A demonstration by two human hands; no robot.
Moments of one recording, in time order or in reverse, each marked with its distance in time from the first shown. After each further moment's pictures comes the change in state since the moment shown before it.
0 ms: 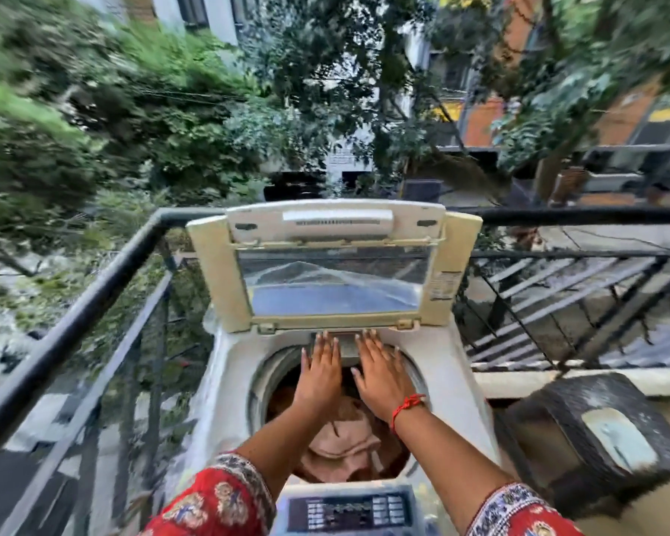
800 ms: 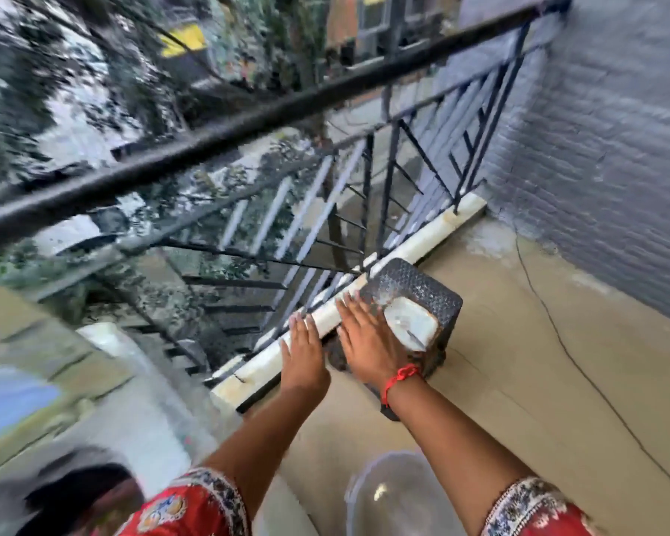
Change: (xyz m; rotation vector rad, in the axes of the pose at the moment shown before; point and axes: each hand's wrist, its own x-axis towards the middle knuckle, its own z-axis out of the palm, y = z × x) left_hand 0.168 0.449 0.099 -0.185 -0.068 0.427; right_hand -0.119 0.444 -0.028 0.001 0.354 0.494
